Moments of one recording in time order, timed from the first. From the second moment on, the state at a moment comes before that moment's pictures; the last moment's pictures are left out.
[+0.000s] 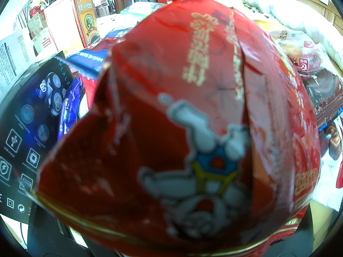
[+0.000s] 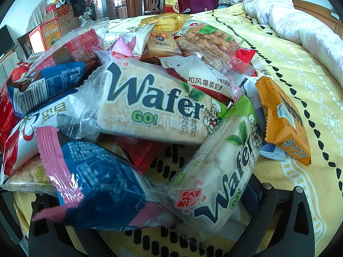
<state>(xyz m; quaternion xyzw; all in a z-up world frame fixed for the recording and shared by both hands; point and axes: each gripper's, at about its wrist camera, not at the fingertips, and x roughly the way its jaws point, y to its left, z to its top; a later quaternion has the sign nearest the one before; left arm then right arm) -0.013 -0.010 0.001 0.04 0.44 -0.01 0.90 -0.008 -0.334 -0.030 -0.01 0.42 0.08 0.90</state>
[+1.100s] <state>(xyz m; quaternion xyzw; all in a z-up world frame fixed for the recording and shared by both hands) -0.012 -0.009 0.003 0.04 0.44 -0.01 0.90 -0.008 -0.335 -0.030 -0.01 0.43 0.08 0.90</state>
